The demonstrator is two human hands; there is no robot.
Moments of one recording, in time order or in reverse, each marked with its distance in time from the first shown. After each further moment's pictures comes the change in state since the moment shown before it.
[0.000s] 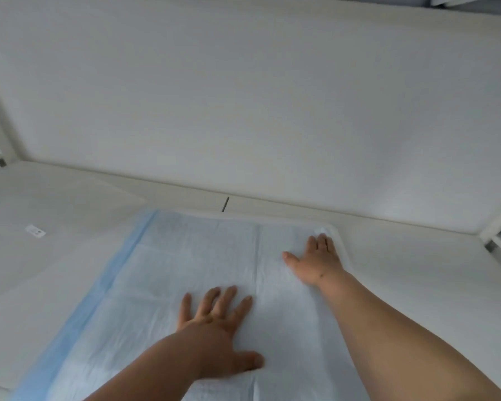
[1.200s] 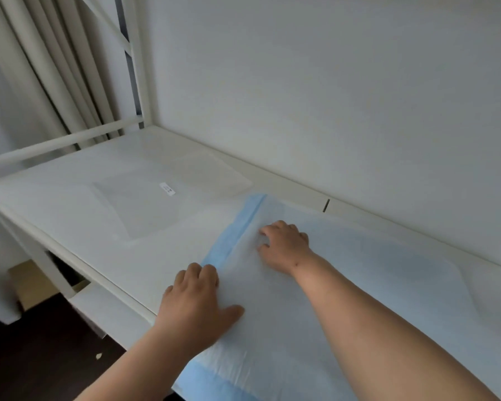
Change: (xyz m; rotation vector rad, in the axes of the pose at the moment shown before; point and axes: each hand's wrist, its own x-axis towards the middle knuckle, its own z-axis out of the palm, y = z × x) left_hand -0.107 -0.127 0.004 -0.406 0.499 -0.538; right_hand -0.055 -0.249 0.030 -0.126 -0.044 -0.639
